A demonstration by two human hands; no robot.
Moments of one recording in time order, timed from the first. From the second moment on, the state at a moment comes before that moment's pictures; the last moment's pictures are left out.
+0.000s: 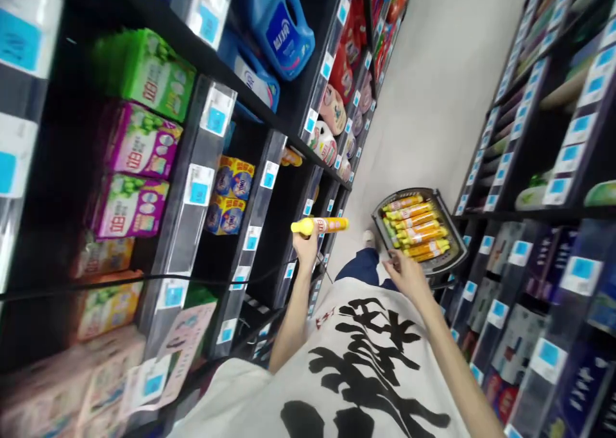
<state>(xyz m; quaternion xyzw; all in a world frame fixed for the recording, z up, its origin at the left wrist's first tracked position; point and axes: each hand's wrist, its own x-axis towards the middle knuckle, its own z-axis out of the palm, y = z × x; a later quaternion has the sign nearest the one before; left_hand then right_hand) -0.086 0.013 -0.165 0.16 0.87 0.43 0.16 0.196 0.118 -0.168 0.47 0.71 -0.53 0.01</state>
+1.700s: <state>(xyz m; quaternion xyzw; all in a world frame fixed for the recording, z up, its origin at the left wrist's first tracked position) -0.264 0.172 -0.289 0.21 0.88 0.42 0.07 0.162 0.039 -0.260 0.64 0.48 -0.60 0.05</state>
